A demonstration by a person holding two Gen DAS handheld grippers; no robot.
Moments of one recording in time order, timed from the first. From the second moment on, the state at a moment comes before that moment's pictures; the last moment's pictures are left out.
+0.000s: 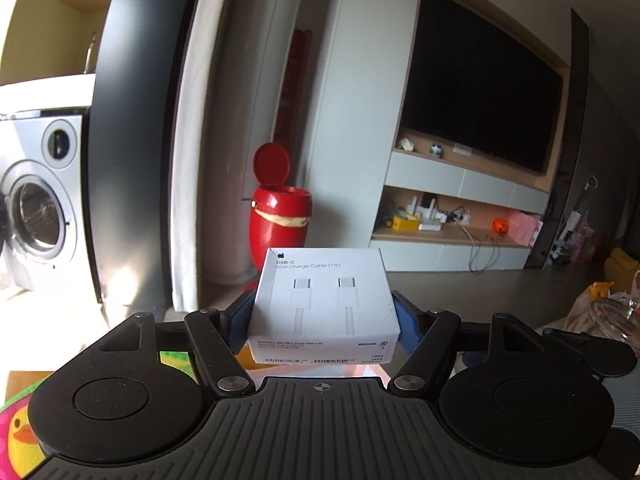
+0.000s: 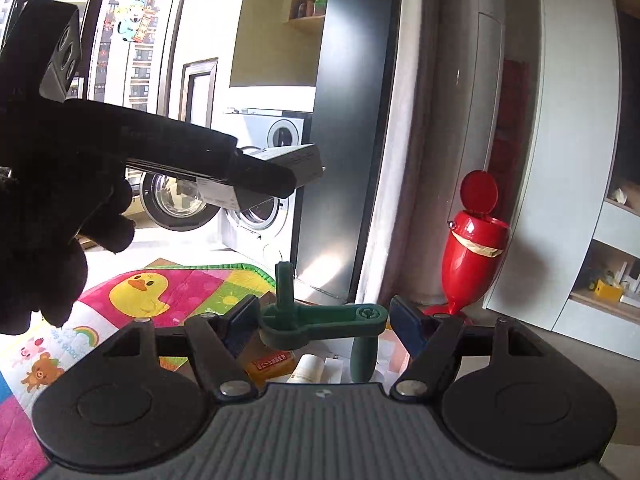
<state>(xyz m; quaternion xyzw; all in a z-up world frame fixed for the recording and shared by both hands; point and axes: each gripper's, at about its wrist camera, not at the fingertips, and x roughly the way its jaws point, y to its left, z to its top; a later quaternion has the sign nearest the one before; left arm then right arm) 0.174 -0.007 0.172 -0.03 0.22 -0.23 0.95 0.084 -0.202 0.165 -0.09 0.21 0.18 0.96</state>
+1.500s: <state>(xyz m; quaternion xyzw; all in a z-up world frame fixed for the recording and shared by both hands) 0.008 0.014 0.005 0.01 0.33 -0.06 0.94 0.003 -0.208 0.019 -0.01 0.34 0.04 0.94</state>
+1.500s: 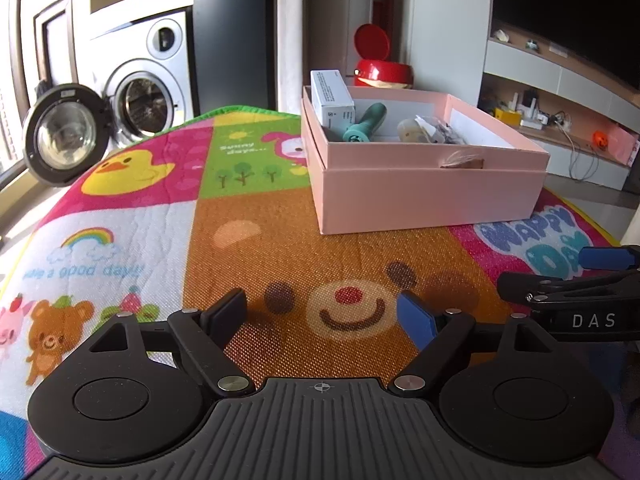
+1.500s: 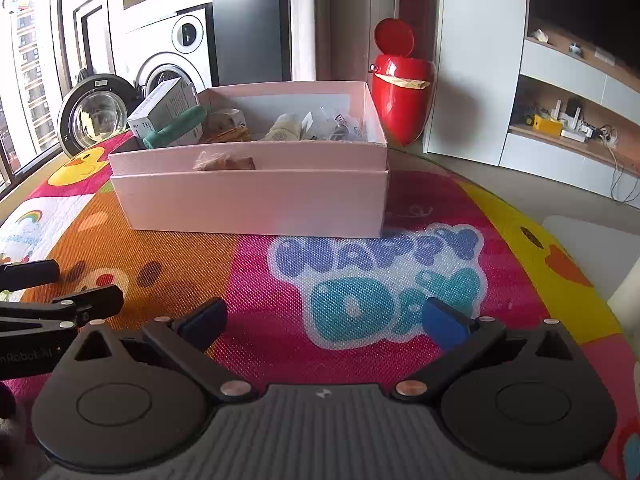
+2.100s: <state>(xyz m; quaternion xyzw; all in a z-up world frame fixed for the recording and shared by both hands) 0.010 0.011 0.004 0.01 0.33 -0.05 0.94 0.004 -0.207 0.017 0.00 0.34 0.03 0.94</state>
